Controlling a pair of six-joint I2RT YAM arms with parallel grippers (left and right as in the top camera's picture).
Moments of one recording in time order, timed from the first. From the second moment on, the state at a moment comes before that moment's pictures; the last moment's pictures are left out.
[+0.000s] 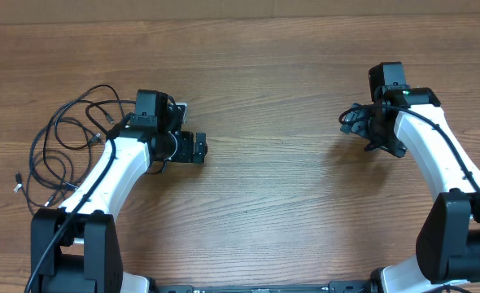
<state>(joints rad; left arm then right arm) -0.12 1.63 1.01 -0.59 0.24 -0.08 0.04 1.71 1.27 -0.93 0.14 0.54</state>
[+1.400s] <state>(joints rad) -0.17 1.23 1.01 -0.64 0.23 -0.08 0.04 1.71 1.27 -0.93 0.14 0.54</state>
